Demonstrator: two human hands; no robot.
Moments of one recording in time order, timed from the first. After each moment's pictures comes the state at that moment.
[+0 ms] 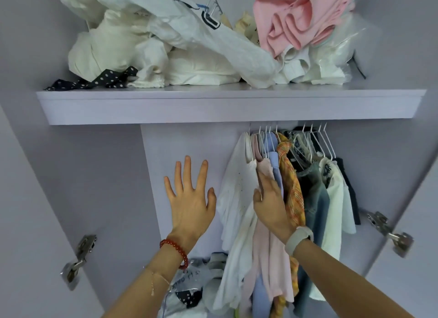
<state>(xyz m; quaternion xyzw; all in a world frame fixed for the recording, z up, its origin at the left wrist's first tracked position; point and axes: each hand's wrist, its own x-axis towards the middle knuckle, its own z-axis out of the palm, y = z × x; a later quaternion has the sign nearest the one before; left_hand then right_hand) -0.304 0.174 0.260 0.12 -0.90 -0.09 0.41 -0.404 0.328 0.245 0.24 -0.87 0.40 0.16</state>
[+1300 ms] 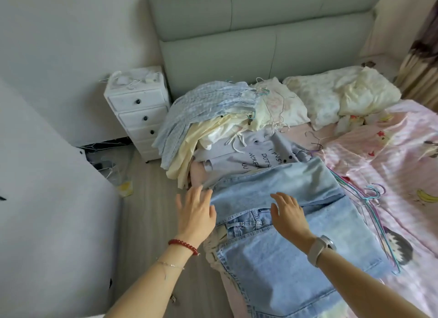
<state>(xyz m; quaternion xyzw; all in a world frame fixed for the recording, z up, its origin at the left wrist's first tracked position) -0.102 0.950 0.058 -0.65 -0.76 -0.04 -0.08 0.125 1.003 0.033 -0.62 -0.75 0.21 0.10</state>
